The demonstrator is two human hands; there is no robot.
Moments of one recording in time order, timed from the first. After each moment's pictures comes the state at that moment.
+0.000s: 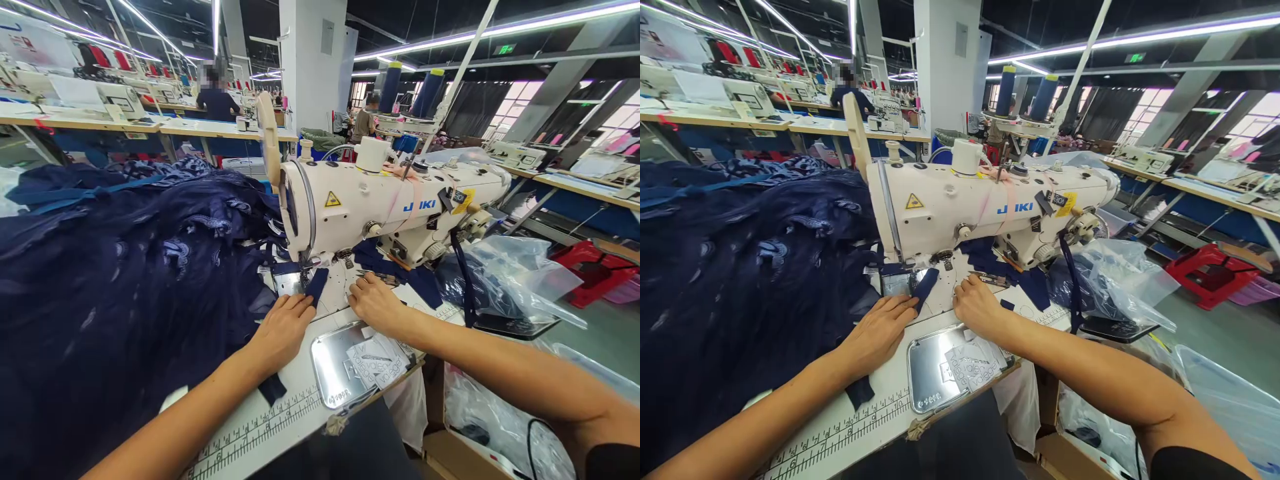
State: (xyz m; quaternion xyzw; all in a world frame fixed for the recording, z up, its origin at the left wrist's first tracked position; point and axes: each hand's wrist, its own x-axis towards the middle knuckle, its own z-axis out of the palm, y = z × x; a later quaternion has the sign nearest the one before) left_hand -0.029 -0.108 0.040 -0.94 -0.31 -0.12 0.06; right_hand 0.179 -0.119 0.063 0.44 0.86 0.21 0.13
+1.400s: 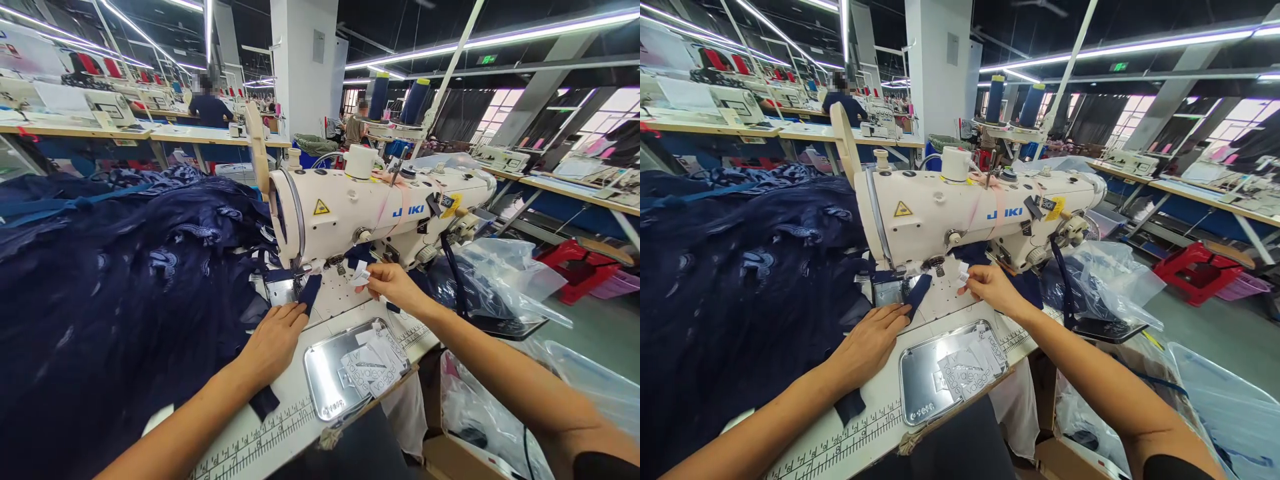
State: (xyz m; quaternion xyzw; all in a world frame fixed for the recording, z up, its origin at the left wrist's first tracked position) left_hand -0.032 -0.106 0.034 -0.93 -0.32 -0.14 0.07; right_hand 0.217 -0.107 0.080 0.54 0.67 -0.34 -0.37
